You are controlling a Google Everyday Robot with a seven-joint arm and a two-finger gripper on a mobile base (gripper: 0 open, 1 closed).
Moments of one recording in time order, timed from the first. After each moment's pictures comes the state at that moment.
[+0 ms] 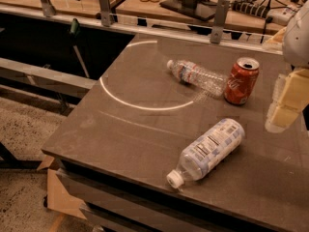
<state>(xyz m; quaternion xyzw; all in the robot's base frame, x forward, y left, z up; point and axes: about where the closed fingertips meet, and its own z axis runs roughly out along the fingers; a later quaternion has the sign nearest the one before) 0.438 -0.217 0.976 -0.60 0.78 -0.03 0.16</state>
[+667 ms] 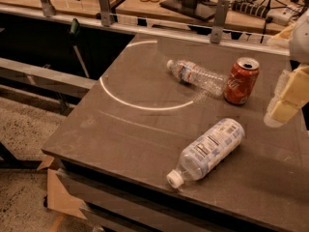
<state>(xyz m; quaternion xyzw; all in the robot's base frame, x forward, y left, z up) 0.445 -0.223 0.980 -0.58 0.79 -0.02 0.20</state>
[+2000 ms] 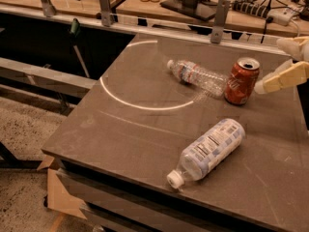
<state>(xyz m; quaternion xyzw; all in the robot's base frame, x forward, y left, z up) 0.557 -0.278 0.946 -0.42 0.76 0.17 0.45</state>
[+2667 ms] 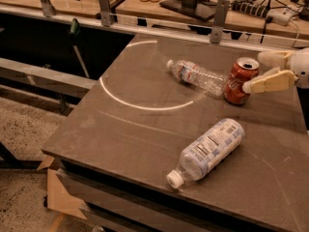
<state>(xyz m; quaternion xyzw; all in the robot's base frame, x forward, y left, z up) 0.583 -0.269 0.911 -0.40 0.74 0.25 0.48</state>
